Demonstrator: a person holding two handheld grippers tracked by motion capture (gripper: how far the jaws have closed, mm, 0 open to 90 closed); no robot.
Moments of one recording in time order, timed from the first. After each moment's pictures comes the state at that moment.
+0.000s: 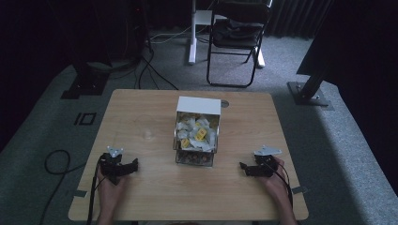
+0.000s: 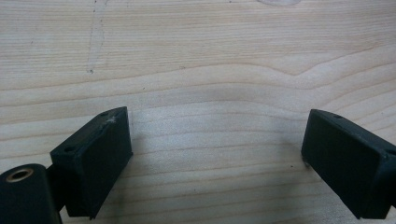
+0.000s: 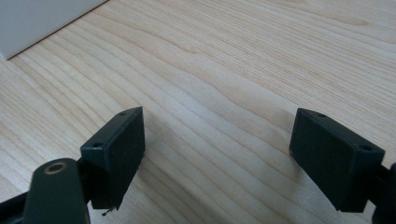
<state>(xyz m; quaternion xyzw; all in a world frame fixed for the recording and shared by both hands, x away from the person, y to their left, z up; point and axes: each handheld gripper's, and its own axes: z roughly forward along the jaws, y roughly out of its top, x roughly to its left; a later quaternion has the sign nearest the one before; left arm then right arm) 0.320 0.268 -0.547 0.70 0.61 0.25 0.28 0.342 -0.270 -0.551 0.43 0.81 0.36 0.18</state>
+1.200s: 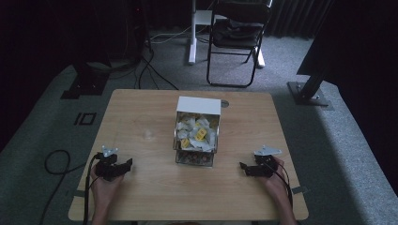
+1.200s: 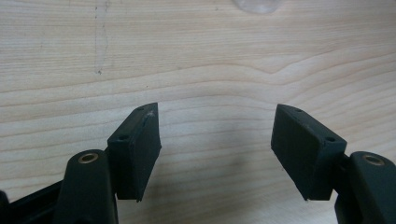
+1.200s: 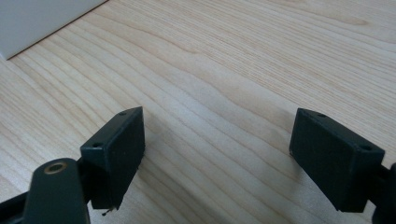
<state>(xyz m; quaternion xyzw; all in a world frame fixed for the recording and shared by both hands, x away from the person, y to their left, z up) 0.308 0.280 -0.524 0.71 0.60 0.22 0.30 0.342 -0.270 -0.551 0.43 0.81 0.36 0.18</state>
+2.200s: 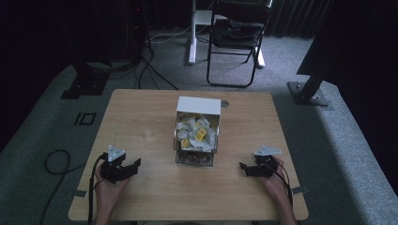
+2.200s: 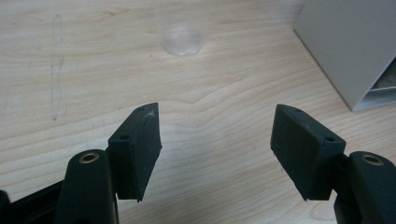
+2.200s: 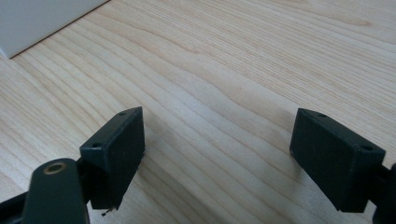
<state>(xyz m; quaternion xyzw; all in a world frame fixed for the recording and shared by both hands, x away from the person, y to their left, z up) 0.286 0.247 -0.490 0.73 0.53 0.23 0.35 0.342 -0.269 -0.551 0.42 0.81 0.36 0.18</state>
